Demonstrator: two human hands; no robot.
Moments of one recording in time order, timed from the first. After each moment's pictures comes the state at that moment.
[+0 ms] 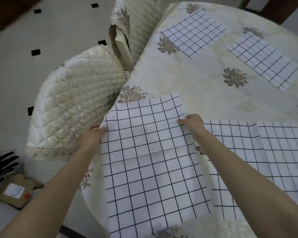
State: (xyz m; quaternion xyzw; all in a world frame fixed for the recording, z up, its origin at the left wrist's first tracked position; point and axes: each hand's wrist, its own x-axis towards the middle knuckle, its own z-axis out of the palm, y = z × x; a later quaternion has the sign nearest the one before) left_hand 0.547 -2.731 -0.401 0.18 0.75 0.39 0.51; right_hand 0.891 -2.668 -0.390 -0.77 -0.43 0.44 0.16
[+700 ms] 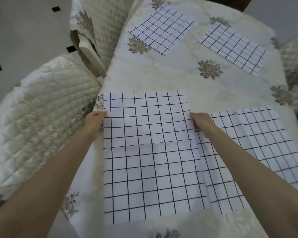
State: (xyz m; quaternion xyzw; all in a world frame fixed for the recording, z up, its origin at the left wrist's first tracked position) left_hand 0.604 -2.623 -0.407 0.30 0.71 0.32 0.56; right_hand 0.979 -2.671 -0.393 -0.81 -0.27 0.46 0.26
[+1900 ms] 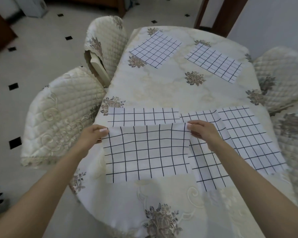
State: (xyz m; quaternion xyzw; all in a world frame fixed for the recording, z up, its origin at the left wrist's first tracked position) left_hand 0.584 -2.748 -0.328 0.44 0.66 0.27 0.55; right_hand 0.985 -2.798 -0.313 -0.71 -0.33 0.50 0.38
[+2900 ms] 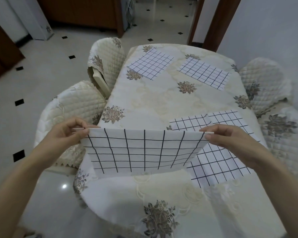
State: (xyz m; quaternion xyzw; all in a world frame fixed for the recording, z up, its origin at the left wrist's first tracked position) left_hand 0.555 -2.826 -0.174 0.59 0.48 0.34 0.55; right_hand 0.991 -2.910 -0.164 -0.63 -0.46 0.51 0.36
